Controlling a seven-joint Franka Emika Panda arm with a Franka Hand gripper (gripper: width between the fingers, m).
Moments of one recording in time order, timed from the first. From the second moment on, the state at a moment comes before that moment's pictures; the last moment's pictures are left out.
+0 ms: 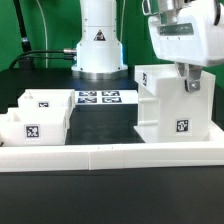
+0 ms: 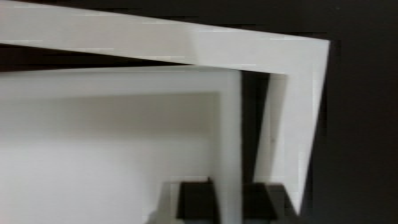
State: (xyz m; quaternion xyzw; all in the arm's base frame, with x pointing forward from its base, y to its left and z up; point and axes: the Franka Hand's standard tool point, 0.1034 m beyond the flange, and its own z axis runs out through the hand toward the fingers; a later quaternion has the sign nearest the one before) arm 0.616 0.105 0.098 -0.75 0.66 0.02 0.10
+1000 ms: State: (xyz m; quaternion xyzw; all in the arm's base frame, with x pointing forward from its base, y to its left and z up) arm 0.642 0.105 0.100 -0.74 0.66 0.02 0.11
